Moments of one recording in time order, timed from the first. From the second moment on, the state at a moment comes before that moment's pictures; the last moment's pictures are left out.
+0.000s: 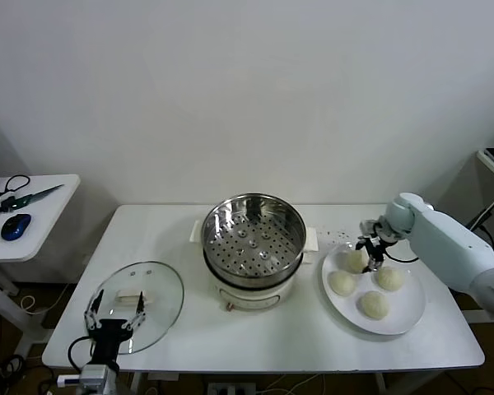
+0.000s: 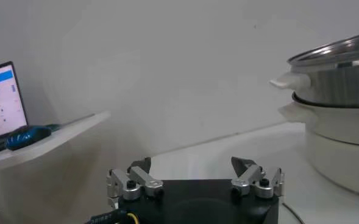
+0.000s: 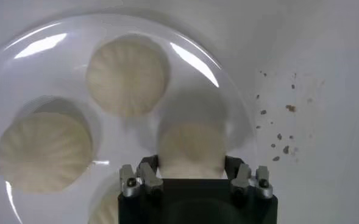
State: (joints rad) left arm 1.62 -1.53 -0.74 -1.92 0.15 -0.06 0.02; right arm 0.02 0.90 -0.73 0.79 -0.20 0.05 -1.12
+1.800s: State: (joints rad) left arm 1.67 -1.51 -0.76 -1.93 0.13 -0.08 0.02; right arm 0.36 1.42 -1.06 0.90 -0.65 0.66 -1.10
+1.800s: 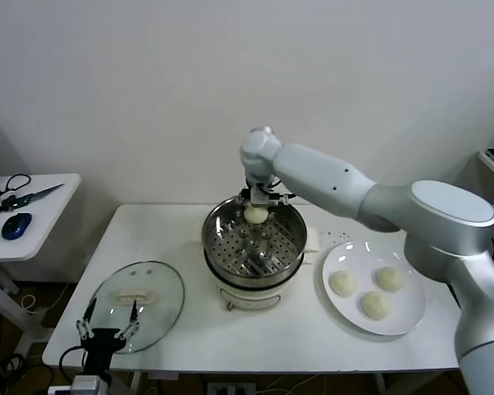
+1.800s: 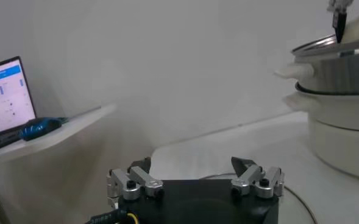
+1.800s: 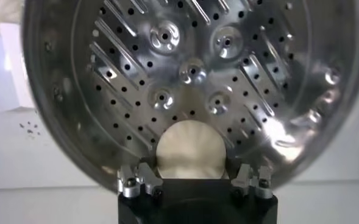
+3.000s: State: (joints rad) left arm 1.68 -1.51 -0.73 -1.94 0.13 -0.08 0.01; right arm 0.60 1.12 -1.24 1.21 -0.29 0.42 -1.07
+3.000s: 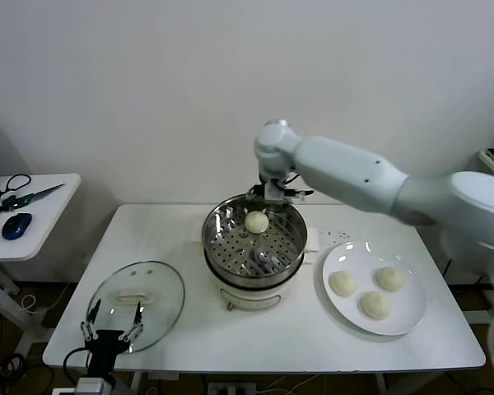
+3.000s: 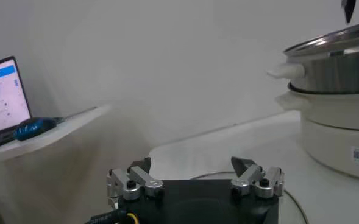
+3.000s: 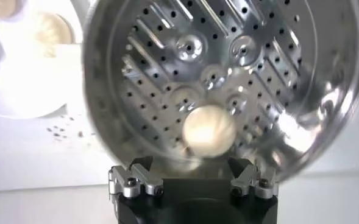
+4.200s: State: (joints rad) left arm 1.69 -1.52 -0.73 -1.93 0.16 -0.08 0.01; right arm 0.17 0.67 -1.12 1.23 0.21 -0.25 -1.01
